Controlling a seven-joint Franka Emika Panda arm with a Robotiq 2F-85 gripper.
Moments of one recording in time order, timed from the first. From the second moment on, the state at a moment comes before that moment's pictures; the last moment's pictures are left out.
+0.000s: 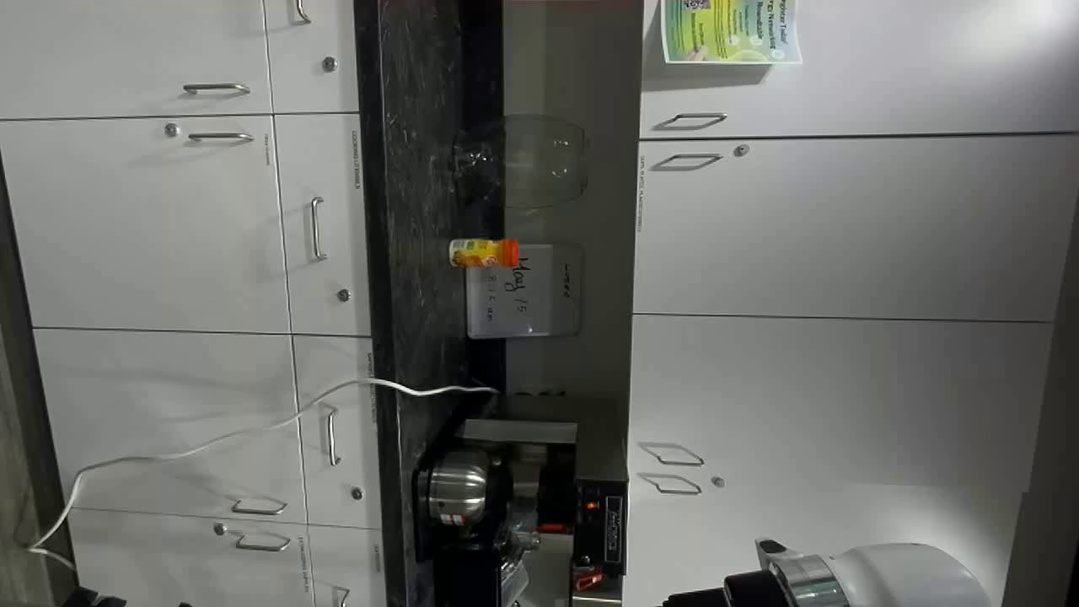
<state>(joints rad) -0.05 -0.81 0.00 -2.43 -0.18 1.47 -0.02</state>
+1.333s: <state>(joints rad) -0.08 -0.81 -0.09 -2.43 -0.24 1.63 0.02</state>
